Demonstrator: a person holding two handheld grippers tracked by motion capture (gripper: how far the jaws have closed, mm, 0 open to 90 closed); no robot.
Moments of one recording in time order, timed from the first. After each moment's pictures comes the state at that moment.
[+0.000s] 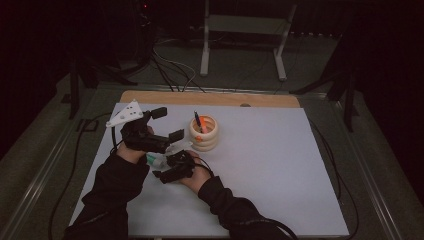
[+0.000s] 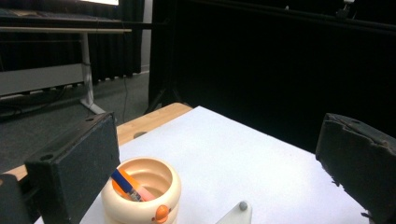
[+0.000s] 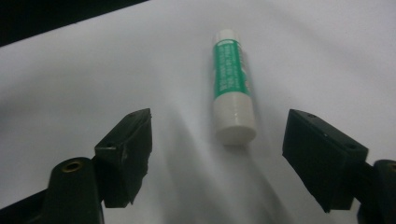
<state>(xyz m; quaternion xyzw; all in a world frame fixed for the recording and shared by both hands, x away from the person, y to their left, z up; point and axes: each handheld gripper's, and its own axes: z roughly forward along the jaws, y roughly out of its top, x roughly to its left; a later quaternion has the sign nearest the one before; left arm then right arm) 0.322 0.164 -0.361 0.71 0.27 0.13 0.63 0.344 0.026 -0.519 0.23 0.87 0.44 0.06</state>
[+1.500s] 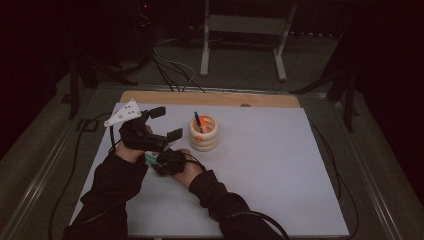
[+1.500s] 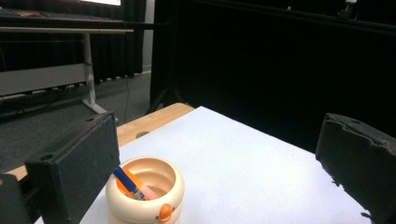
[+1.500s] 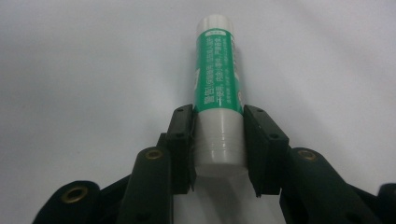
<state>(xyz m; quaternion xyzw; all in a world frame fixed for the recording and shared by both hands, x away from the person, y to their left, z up) 0.323 0.169 -0.360 0.71 0.27 0.14 0.64 0.358 0.053 -0.526 0.20 0.90 0.38 0.09</state>
